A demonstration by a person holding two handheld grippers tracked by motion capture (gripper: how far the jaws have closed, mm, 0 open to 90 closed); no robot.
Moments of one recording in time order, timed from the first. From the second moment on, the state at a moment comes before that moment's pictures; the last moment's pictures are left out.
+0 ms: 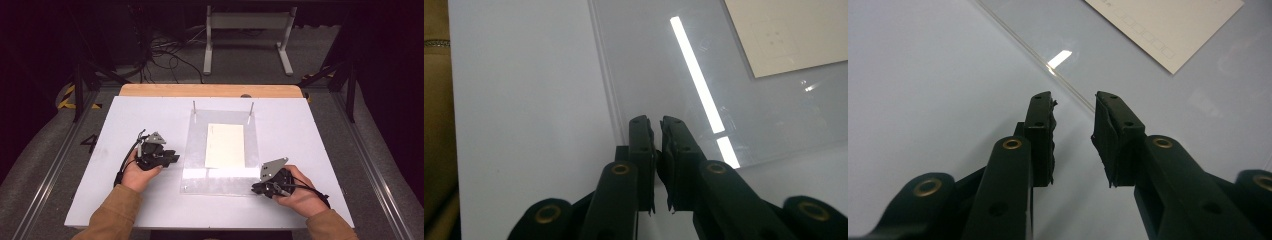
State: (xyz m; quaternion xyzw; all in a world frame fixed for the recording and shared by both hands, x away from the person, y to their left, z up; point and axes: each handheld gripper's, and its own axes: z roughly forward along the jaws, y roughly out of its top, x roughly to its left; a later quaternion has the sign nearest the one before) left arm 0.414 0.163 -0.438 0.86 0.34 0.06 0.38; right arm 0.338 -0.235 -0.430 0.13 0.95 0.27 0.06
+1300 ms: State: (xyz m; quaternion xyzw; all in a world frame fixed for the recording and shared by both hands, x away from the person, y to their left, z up) left arm 0.409 0.157 -0.444 0.86 0.34 0.05 0.37; right arm 0.353 -0.291 -0.423 0.33 0.87 0.34 0.14
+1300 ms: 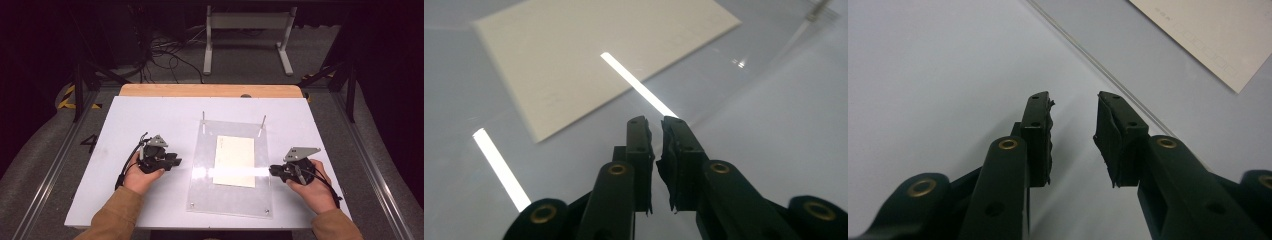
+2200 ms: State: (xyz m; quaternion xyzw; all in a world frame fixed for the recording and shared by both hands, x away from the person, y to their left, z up) left arm 0.410 0.154 -0.447 0.86 0.34 0.05 0.37; right arm 0.426 -0.264 -0.449 0.35 0.86 0.32 0.18
